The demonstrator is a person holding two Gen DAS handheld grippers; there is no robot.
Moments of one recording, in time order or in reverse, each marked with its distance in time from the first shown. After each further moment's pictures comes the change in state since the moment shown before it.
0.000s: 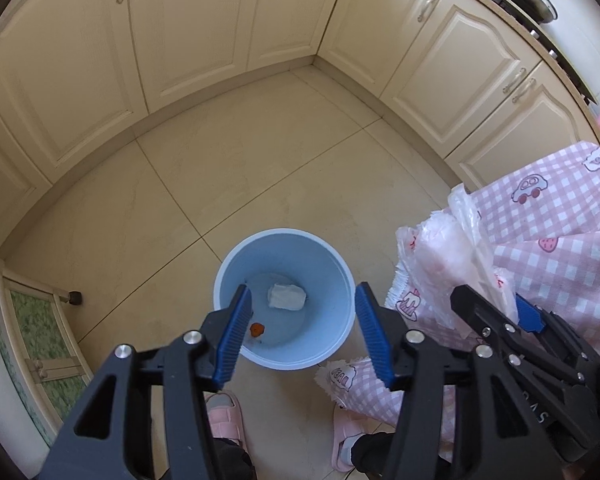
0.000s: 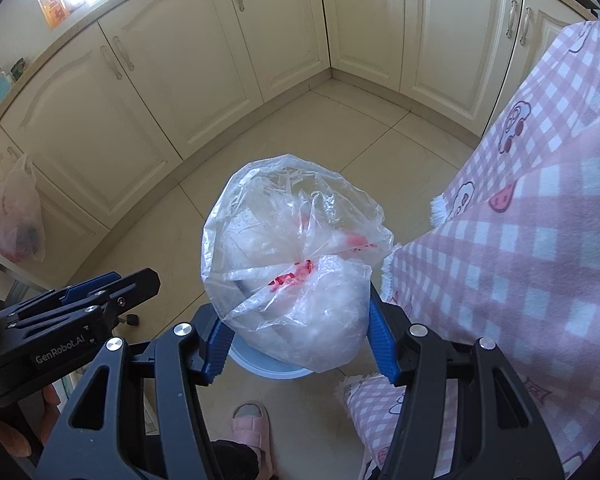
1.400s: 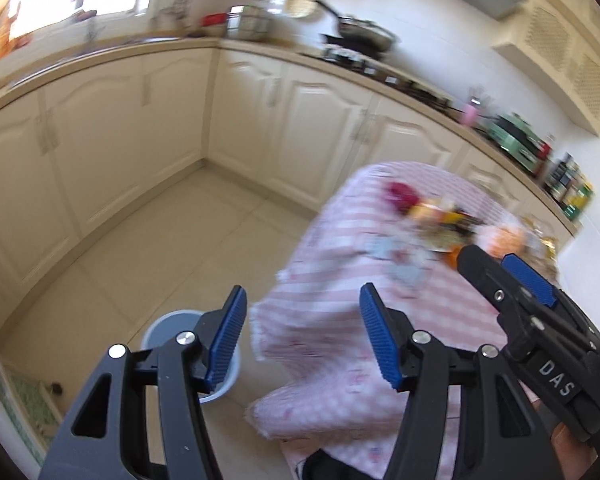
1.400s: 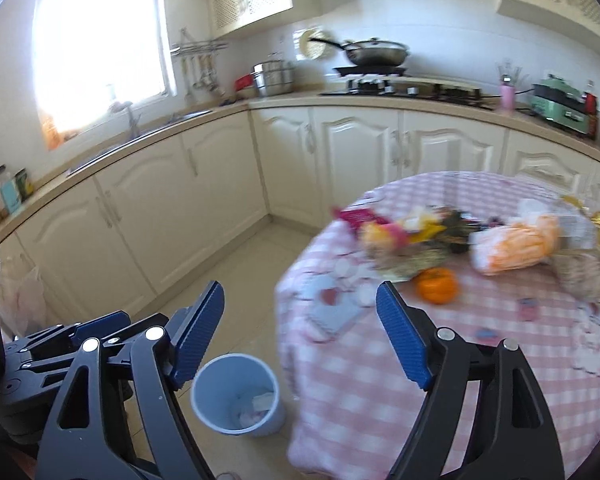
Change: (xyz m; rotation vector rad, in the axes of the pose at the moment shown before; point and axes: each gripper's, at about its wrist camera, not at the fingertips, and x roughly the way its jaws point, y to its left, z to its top) left arm -0.203 -0.200 -0.062 0.314 -0.310 -0.237; right arm -0.287 -0.111 -0.061 0.139 -0.537 -0.191
